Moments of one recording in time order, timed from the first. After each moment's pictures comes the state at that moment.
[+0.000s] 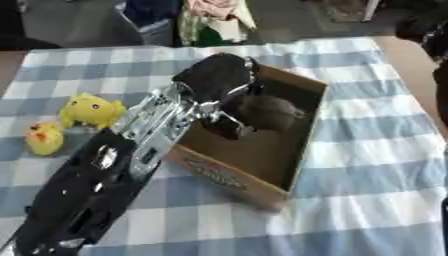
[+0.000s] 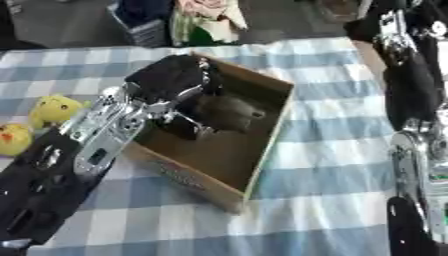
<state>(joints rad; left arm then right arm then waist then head) -1.00 0.27 -0.44 -1.43 -1.04 -0.09 -0.37 -0.63 -0.12 -0.10 -1.87 -0.01 0.03 0.00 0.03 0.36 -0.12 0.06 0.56</state>
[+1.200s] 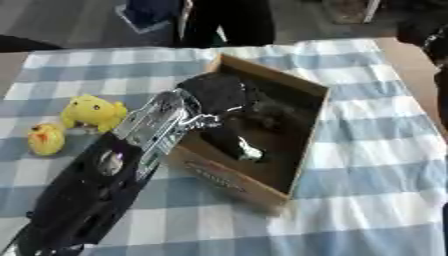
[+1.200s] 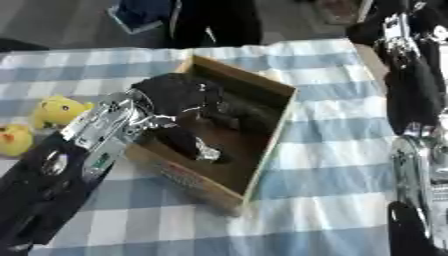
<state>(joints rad) -1.00 0.27 -0.43 -1.45 -1.21 -0.12 -0.57 -0.61 -0.11 -0.10 -1.89 -0.01 0.04 -0.01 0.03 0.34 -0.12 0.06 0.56</state>
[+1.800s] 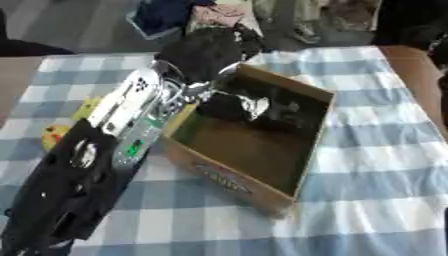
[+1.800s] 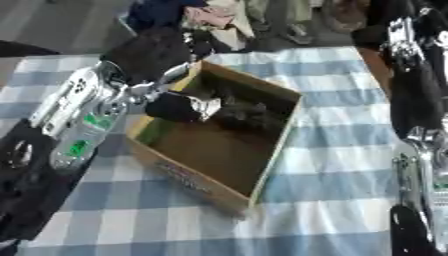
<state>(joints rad) -0.99 0.32 -0.36 -1.65 -1.06 0.00 -0.47 -0.59 -0.11 -0.12 -1.89 -0.01 0.05 -0.02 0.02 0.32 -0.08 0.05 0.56</state>
